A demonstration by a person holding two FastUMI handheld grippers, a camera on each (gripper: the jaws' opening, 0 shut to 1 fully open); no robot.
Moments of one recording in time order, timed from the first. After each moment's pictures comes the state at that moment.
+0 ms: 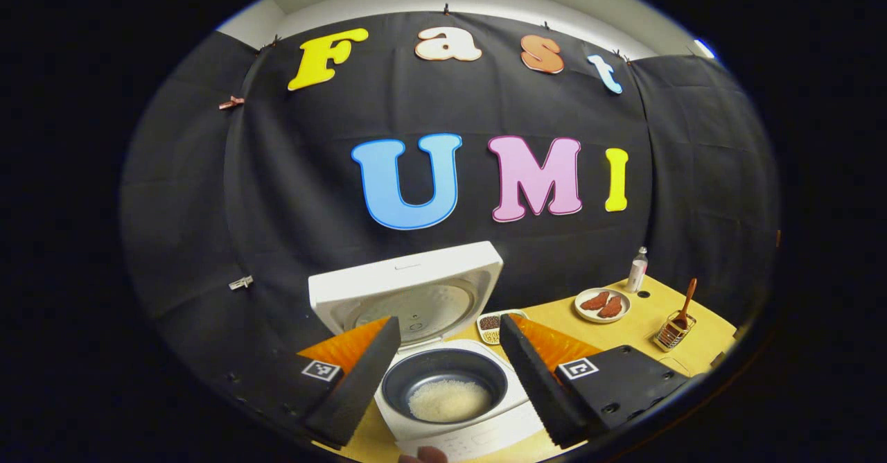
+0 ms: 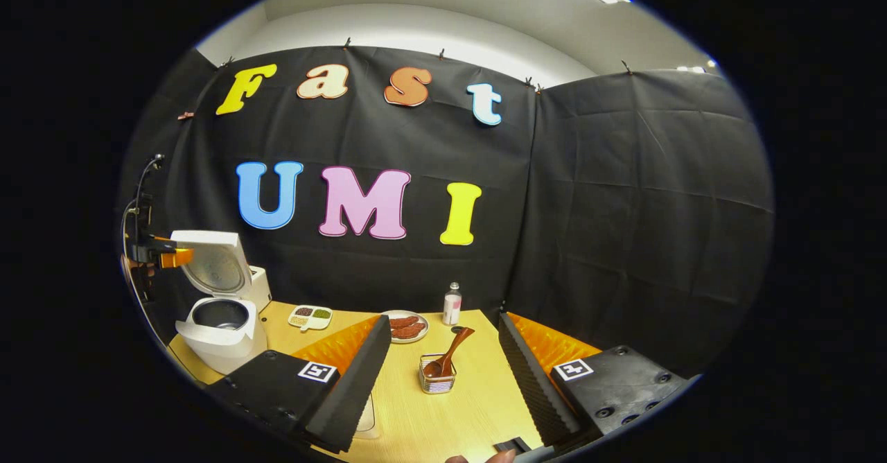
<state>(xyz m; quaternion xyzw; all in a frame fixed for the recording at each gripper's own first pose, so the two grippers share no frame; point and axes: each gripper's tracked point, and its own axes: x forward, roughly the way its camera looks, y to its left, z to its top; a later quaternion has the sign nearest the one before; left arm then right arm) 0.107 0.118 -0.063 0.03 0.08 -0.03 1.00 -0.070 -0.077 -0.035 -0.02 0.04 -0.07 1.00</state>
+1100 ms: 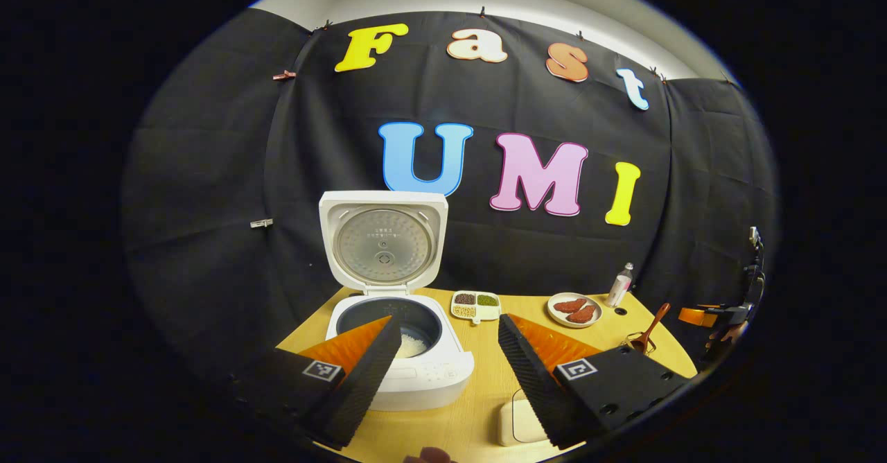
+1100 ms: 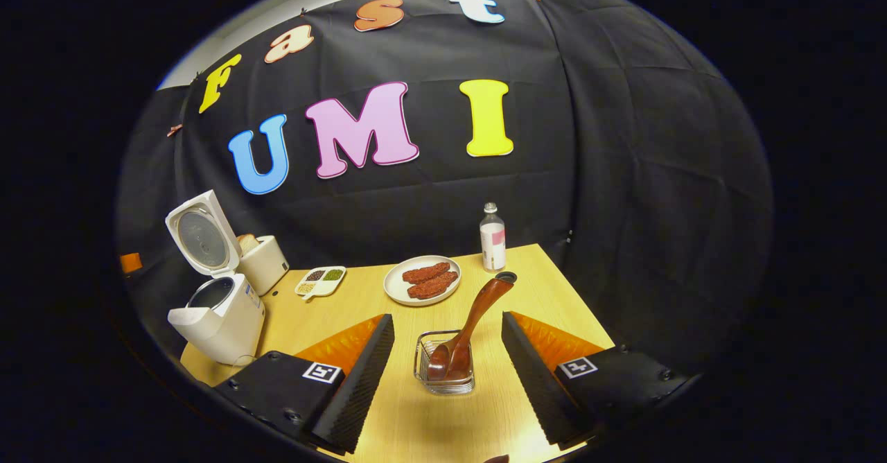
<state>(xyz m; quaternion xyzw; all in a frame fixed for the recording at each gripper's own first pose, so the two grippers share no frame) 0.016 0.019 -0.109 -0.06 0.12 0.05 0.99 0.129 -0.143 -0.244 0.09 0.18 0.07 0.98</state>
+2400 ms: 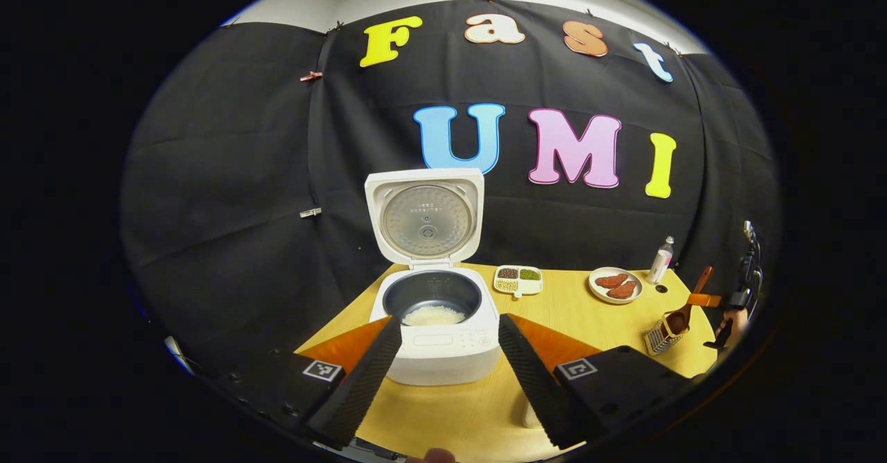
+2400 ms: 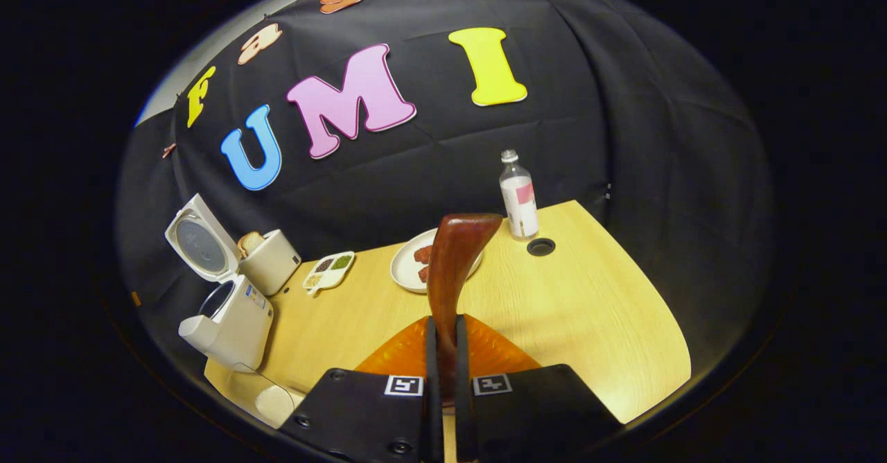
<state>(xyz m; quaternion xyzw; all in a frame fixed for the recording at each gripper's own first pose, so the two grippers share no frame) -0.030 0.032 -0.125 -0.02 0.15 0.13 0.98 0.192 -0.128 -0.292 0.16 0.22 0.11 0.96</state>
